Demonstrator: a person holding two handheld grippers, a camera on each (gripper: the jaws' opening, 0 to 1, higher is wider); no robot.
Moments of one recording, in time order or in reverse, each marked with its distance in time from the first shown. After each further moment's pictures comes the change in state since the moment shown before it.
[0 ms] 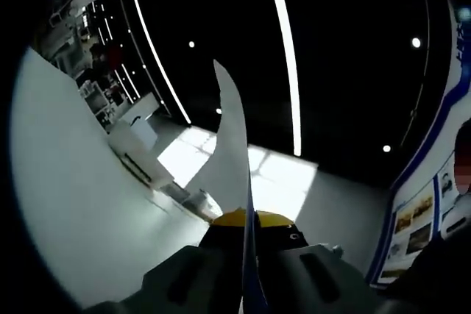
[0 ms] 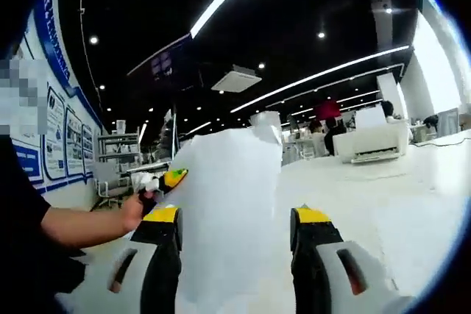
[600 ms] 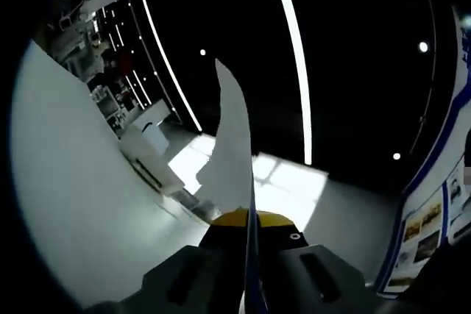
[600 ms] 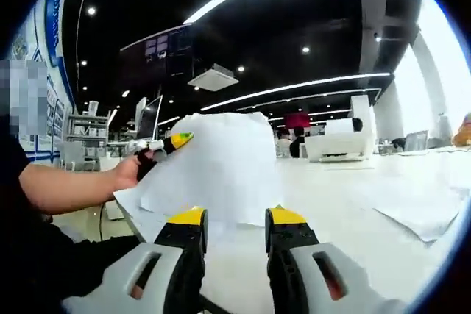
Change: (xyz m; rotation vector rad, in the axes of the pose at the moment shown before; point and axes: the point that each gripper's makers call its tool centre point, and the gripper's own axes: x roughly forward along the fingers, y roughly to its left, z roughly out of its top) left arm -0.005 0.010 0.009 -0.006 -0.053 0.066; right arm -0.068 0.026 -0.070 -0.101 -0.026 -0.248
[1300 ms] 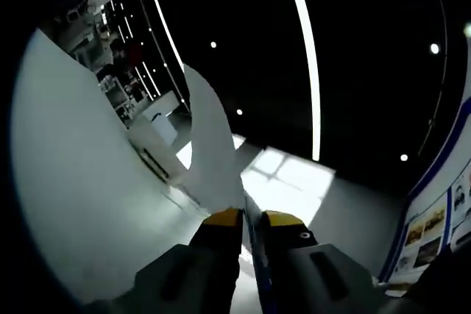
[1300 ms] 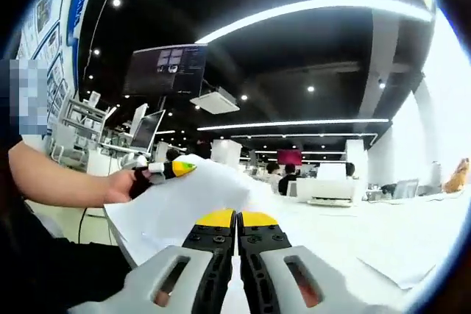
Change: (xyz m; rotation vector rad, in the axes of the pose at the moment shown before) left arm 0.004 0.012 -0.010 -0.035 0.037 0.059; right arm 0.013 0.028 0.037 -0.218 -0.146 -0.021
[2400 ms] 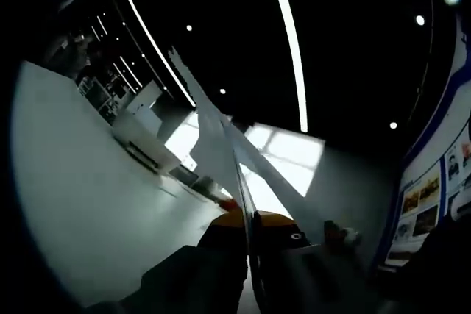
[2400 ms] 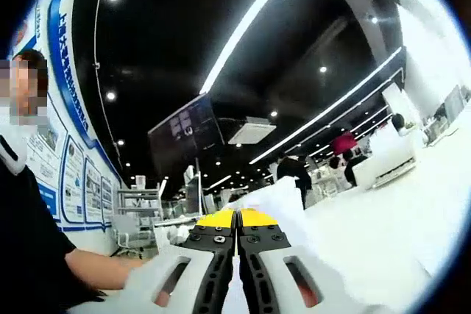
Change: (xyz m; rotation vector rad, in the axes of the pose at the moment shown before) left arm 0.004 -0.014 -0.023 0.103 0.143 -0.072; right arm 0.018 -0.026 0.056 0.481 -0.177 0.269
